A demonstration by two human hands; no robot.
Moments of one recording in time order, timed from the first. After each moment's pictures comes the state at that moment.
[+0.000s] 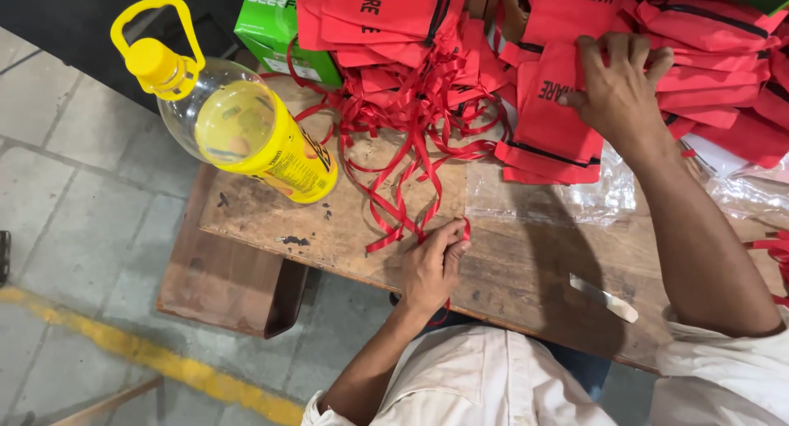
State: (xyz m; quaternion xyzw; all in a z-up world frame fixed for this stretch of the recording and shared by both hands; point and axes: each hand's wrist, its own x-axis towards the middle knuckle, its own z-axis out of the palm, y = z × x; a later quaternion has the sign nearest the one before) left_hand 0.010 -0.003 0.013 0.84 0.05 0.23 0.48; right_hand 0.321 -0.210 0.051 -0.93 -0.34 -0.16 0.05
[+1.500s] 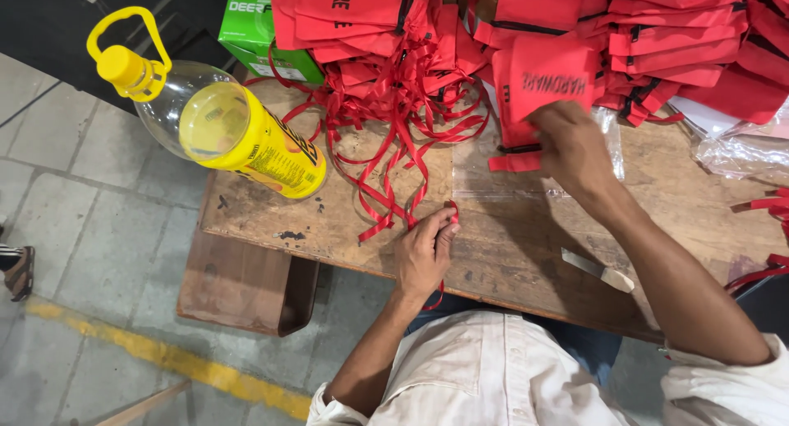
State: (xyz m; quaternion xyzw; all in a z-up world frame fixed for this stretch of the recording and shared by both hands) left_hand 0.010 -0.008 0.009 0.86 0.04 0.24 0.45; right_hand 0.210 -0.216 0.050 -0.88 -0.39 -0.08 0.27
